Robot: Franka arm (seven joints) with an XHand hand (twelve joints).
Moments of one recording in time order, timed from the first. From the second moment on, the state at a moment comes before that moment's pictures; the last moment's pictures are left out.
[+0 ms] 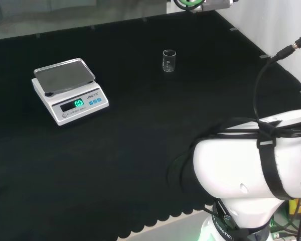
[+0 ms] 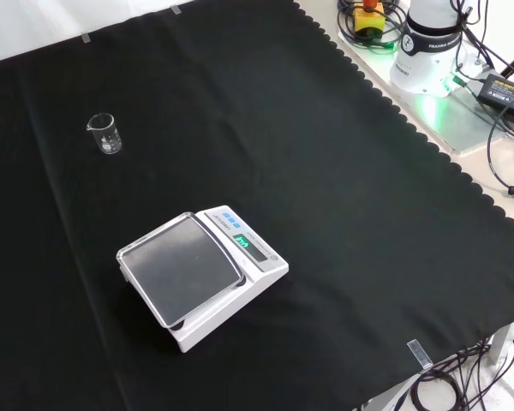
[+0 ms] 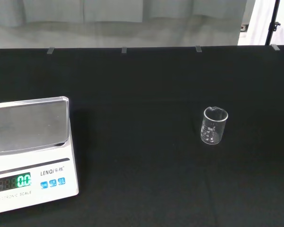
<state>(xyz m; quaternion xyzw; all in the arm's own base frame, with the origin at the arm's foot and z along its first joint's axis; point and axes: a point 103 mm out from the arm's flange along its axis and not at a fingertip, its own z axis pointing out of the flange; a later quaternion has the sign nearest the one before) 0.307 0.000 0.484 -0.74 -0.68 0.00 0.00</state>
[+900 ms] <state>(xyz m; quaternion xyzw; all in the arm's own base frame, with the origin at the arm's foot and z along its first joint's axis) 0.343 0.001 0.449 -0.76 -0.65 -0.02 -0.01</state>
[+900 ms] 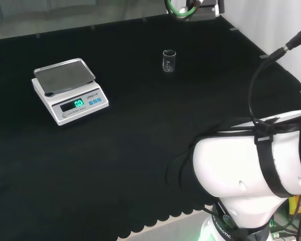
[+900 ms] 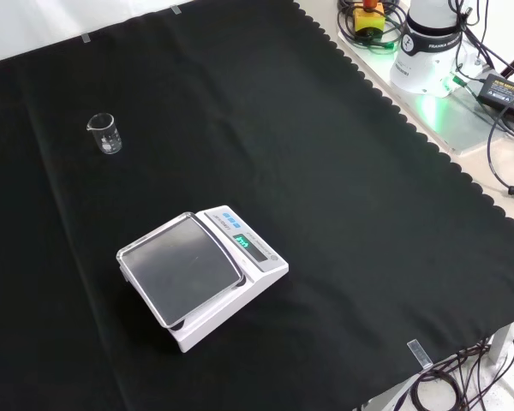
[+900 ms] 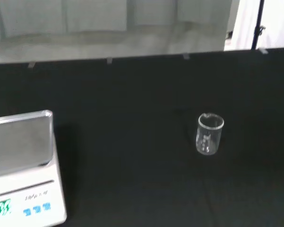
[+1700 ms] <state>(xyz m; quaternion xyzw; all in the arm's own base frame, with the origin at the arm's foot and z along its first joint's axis) 0.481 -0.063 0.337 -0.77 -0.63 -0.07 -0.08</state>
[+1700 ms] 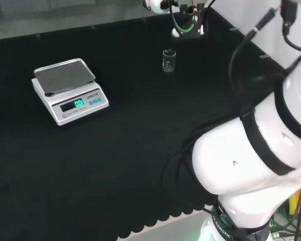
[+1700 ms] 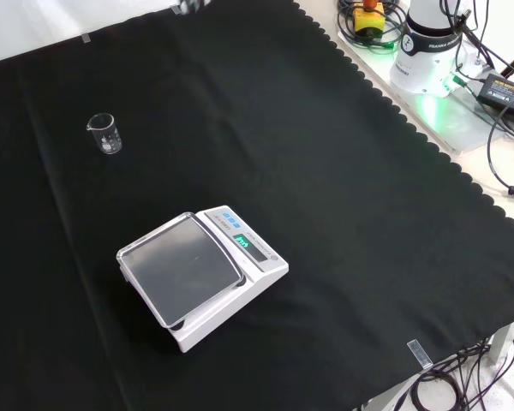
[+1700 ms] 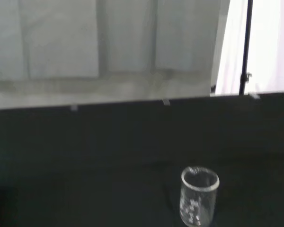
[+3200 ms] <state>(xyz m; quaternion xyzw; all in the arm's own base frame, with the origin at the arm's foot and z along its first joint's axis) 0.657 -0.179 0.140 -0.82 -0.56 0.05 0.09</state>
